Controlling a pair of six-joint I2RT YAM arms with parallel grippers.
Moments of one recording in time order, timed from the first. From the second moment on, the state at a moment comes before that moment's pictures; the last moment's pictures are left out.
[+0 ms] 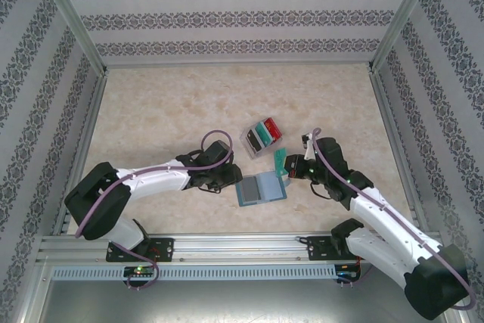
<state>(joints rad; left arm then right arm) -0.80 1.52 0.79 -0.28 0.13 -1.13 0.45 0.89 0.50 -0.31 -0.30 0.63</state>
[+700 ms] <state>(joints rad) -0.81 1.62 0.79 -0.23 0.19 -1.12 0.51 1.25 0.34 0.08 -0.51 0.74</state>
